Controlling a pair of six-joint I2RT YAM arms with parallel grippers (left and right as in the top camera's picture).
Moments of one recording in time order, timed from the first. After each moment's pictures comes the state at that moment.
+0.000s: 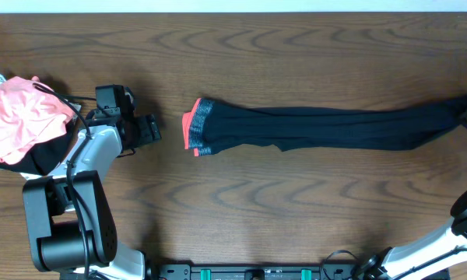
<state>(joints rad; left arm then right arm) 0.13 1.71 0.94 -0.42 0.05 -0.20 -0.73 1.96 1.58 -0.87 -0.38 -0.02</state>
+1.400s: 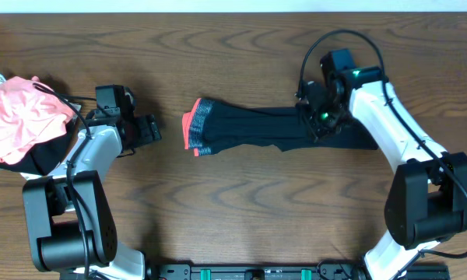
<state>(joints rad) 0.13 1.71 0.94 -0.43 0.05 -0.20 0.22 1.85 1.40 -1.05 -0.21 -0.25</state>
